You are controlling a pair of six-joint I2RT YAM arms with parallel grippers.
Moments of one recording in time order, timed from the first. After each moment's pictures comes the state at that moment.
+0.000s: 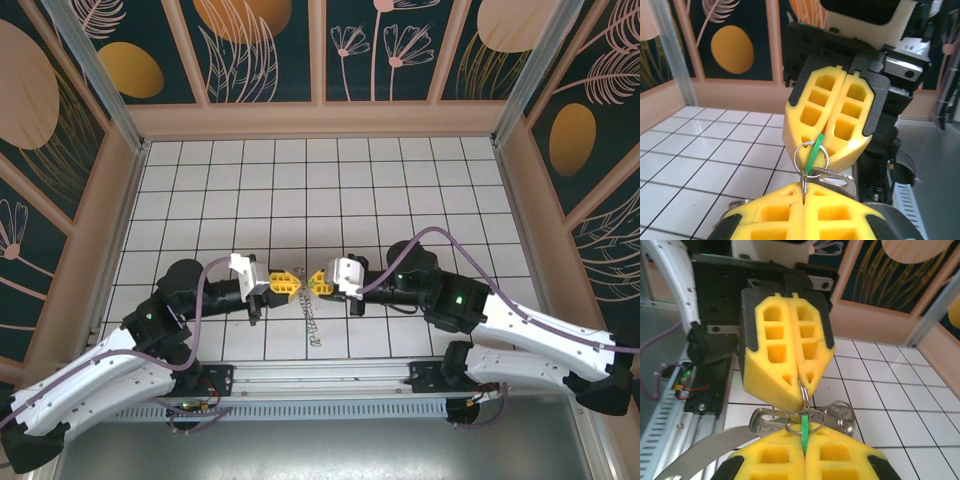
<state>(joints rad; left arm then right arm) -0.90 0.61 0.60 -0.06 0.46 0.03 1.14 0.89 0.86 -0.22 -0.26 -0.36</state>
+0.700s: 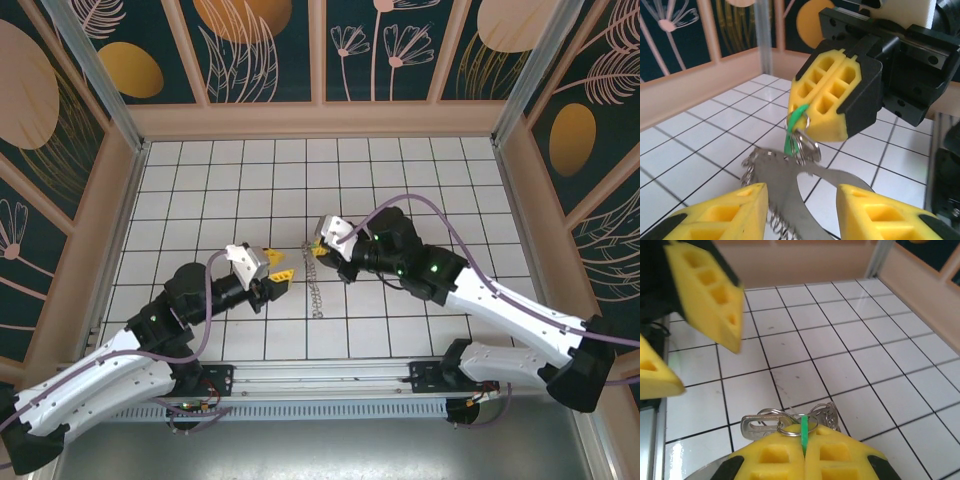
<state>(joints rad) -0.90 0.59 0.53 -0.06 0.10 -0.04 0.92 1.10 0.96 -0.28 -0.25 -0.27</state>
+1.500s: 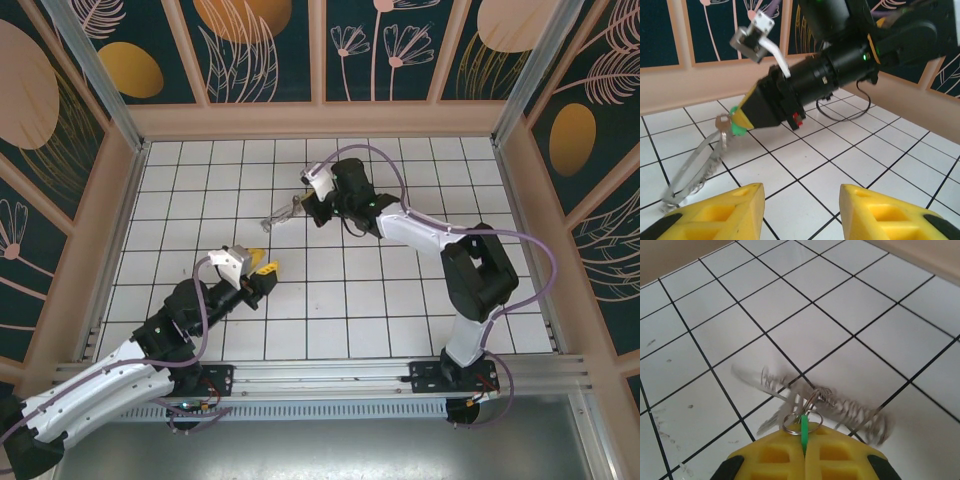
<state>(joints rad) -0.90 0.49 0.35 0.06 -0.15 -0.17 0.66 1.79 1.24 -0.02 -0.31 -0.09</state>
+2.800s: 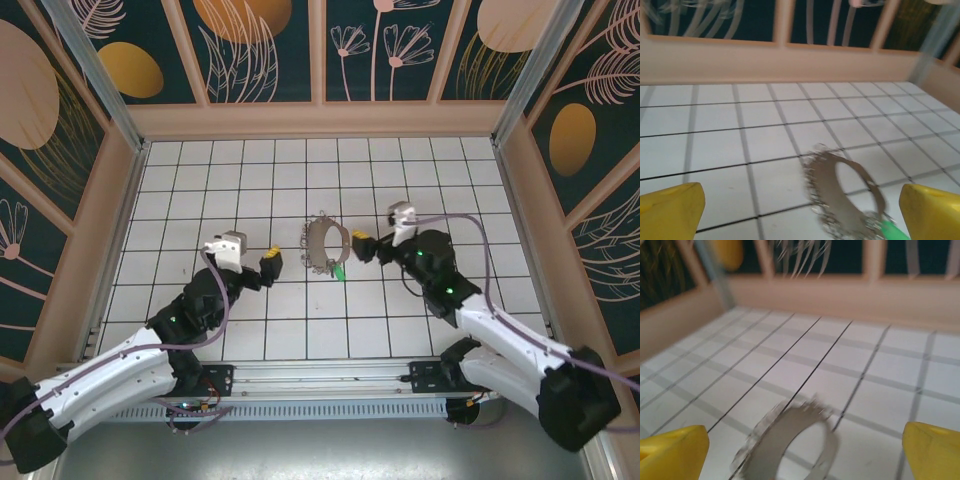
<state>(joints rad) -0.82 0.67 0.35 0.13 -0.48 -0.29 0.54 0.89 0.40 0.35 -0.02 0.14</state>
